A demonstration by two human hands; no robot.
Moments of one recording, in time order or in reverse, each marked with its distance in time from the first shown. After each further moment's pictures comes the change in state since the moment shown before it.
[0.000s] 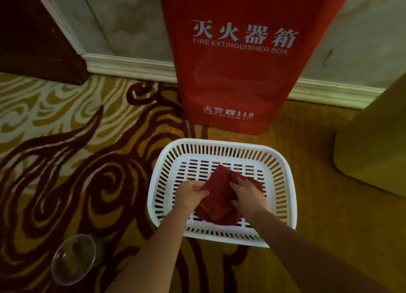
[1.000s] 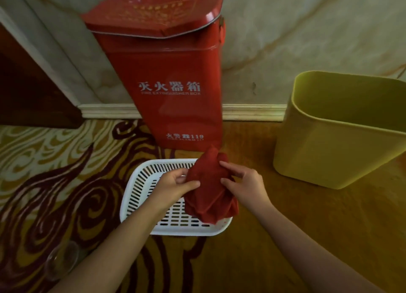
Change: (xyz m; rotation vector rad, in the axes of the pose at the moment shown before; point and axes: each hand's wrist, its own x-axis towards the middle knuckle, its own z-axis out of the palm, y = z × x) left_hand -0.143 0.122 0.032 -0.171 -0.181 0.339; right_hand -0.135 0.082 -0.142 0.868 0.452 -0.185
